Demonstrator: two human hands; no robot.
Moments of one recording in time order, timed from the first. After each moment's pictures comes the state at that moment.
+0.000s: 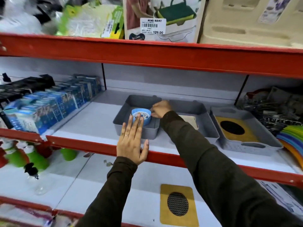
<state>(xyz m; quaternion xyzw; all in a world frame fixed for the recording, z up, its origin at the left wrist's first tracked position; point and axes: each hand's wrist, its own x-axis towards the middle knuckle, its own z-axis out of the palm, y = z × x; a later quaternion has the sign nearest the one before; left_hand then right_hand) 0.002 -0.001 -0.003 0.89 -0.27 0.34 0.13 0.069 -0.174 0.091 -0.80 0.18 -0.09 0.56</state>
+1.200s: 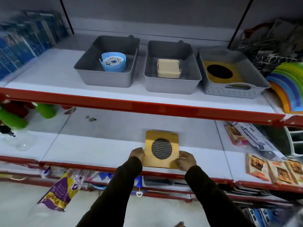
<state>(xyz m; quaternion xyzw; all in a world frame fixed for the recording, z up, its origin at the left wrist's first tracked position) -0.104 -0.069 -0.220 0.73 0.17 -0.36 0.56 -0.215 -0.260 -0.244 -0.69 0.46 0.05 0.56</state>
